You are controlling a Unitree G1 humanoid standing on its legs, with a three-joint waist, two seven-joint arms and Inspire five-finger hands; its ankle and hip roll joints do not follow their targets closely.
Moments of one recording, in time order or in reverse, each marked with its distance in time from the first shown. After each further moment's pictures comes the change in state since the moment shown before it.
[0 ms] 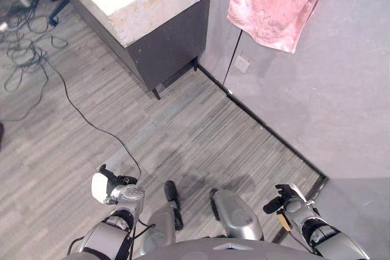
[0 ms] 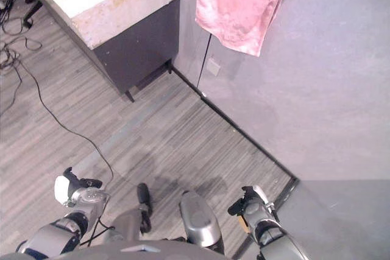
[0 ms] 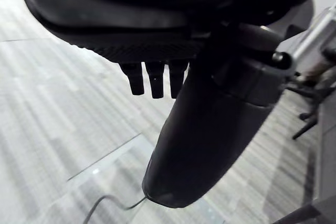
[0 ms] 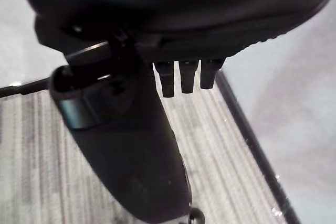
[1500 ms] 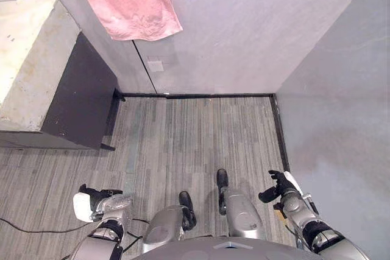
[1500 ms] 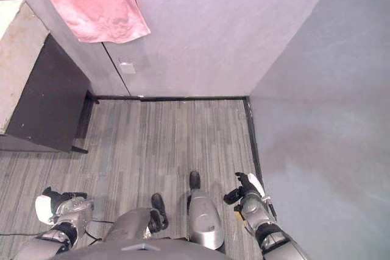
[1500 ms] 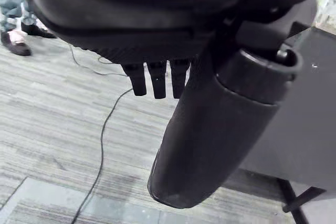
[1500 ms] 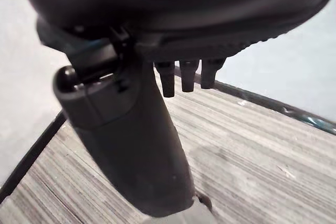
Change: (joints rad) left arm 0.119 0.015 0.132 -0.097 -0.068 0.093 0.024; right arm 0.071 0.003 -0.050 -0.106 -0.057 -0.090 -0.020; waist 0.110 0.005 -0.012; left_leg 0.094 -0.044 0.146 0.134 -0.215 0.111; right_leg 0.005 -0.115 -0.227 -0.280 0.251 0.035
